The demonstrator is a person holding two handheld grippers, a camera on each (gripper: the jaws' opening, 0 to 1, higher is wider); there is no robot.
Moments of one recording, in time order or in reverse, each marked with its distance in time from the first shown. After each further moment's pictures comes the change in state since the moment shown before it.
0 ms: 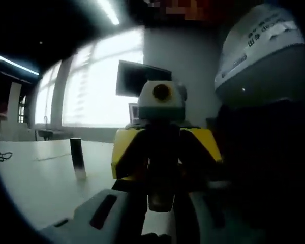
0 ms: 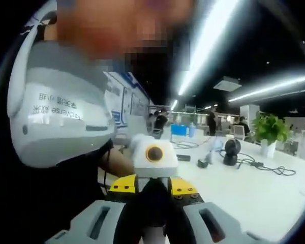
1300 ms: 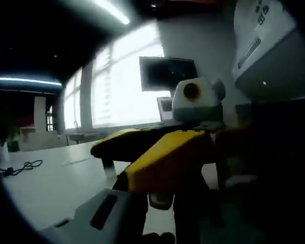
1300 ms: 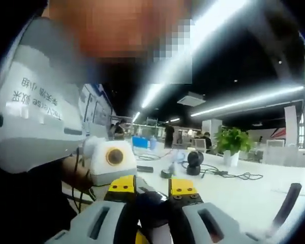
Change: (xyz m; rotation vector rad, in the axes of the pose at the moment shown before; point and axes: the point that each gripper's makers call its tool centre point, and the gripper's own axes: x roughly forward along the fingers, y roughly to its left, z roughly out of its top) left arm 0.005 0.025 0.004 0.112 0.075 0.295; right arm -0.010 -0.029 0.011 -0.070 -0.118 -0.381
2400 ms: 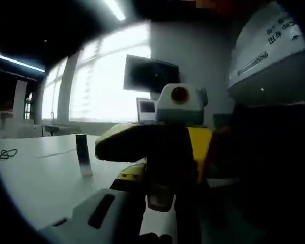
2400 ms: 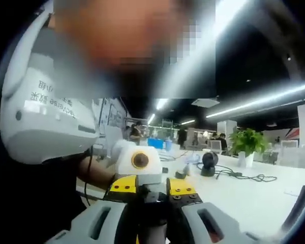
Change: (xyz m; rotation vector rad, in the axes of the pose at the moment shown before) left arm -0.003 -0.017 -0.011 -0.100 -0.007 -0.246; right arm -0.010 0.009 -0.003 0.021 0.014 0.184
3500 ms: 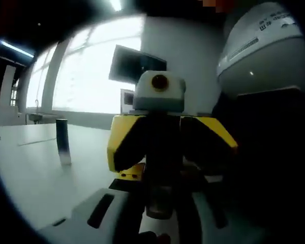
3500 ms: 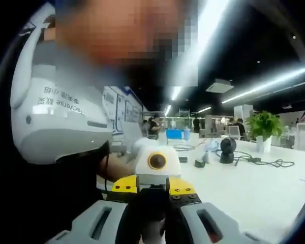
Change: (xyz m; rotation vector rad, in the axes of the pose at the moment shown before) left arm 0.005 -0.024 -0.017 -0.097 0.033 -0.151; right arm -0.016 0.008 -0.012 0.123 0.047 0.154
